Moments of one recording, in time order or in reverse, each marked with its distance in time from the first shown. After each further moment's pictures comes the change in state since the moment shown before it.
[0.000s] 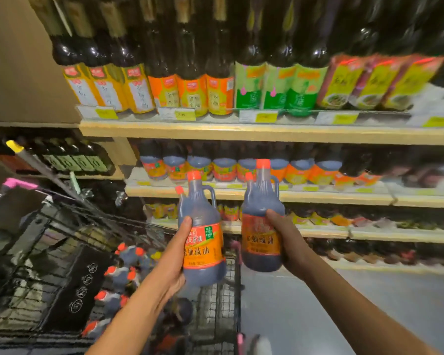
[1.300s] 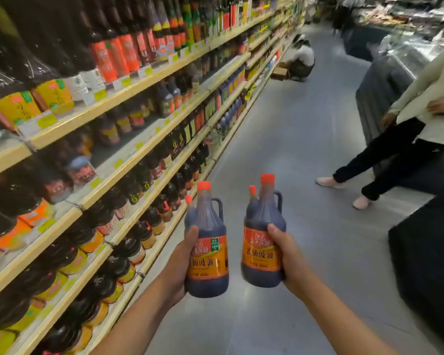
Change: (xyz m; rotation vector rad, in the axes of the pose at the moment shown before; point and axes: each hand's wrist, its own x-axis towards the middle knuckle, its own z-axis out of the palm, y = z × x) left_hand -0.153 -0.318 0.453 0.755 -0.935 -0.445; right_hand -0.501 0.067 -0.312 0.344 1.215 -0.435
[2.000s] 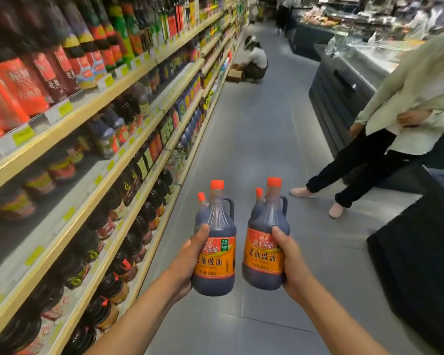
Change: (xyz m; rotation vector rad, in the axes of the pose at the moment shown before) left_hand 0.314 0.139 0.058 0.118 -0.335 -0.050; right_hand 0.271 -0.081 -0.043 0.067 0.251 -0.010
